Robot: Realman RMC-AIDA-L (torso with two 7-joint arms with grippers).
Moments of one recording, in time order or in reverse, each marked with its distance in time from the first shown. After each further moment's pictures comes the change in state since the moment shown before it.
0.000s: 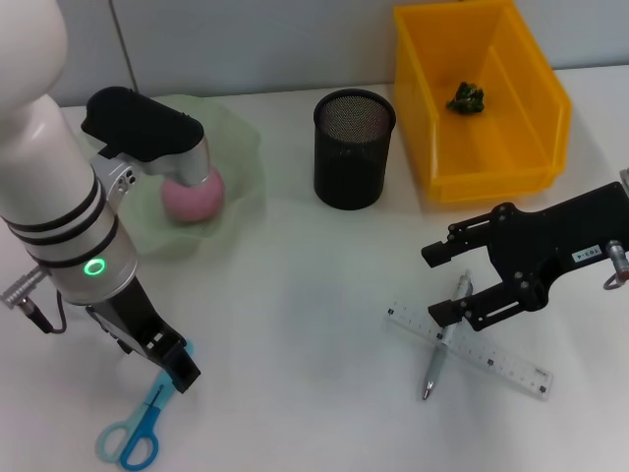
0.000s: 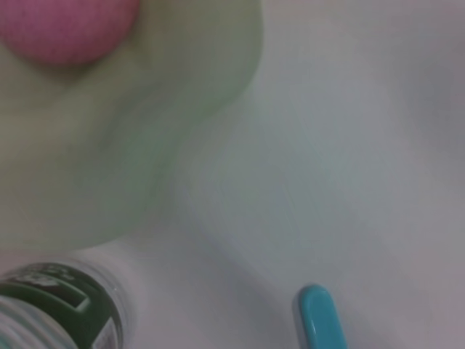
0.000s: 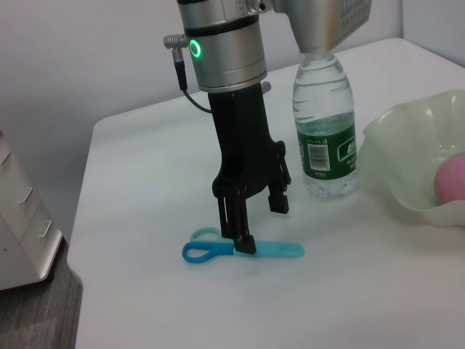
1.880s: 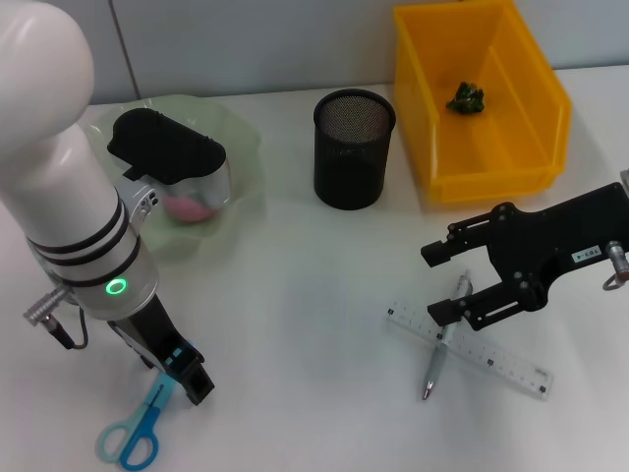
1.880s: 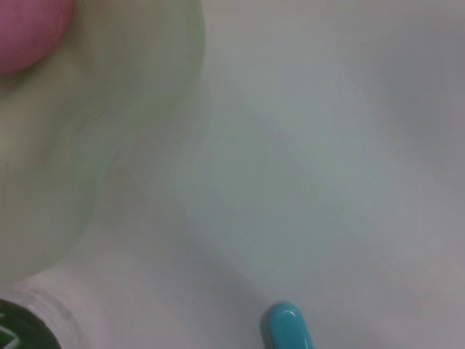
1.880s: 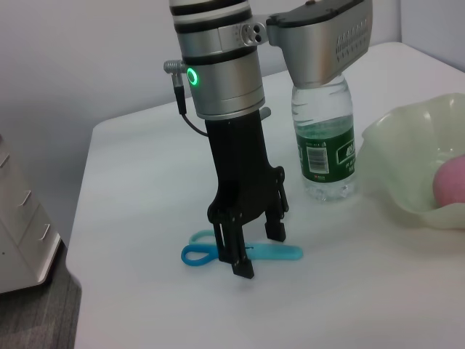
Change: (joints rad) left arm 0.006 -0.002 0.080 -0.038 -0.059 -0.068 0.002; right arm -0.003 0.003 0.008 0.000 0.000 0.000 -0.006
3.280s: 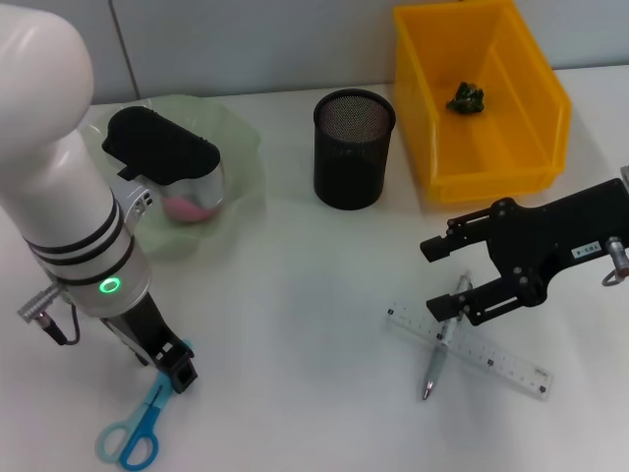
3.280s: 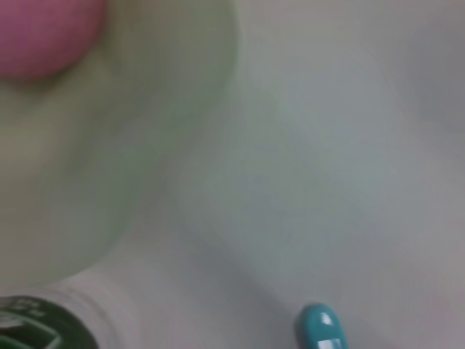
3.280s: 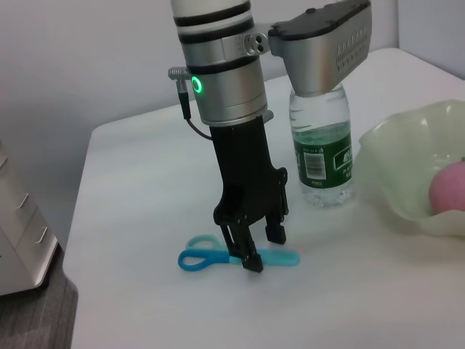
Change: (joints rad) left arm 0.003 0.002 0.006 -0.012 0.037 -0.026 0.008; right arm 0.003 -0.002 0.004 -0.001 0.006 0.001 -0.002
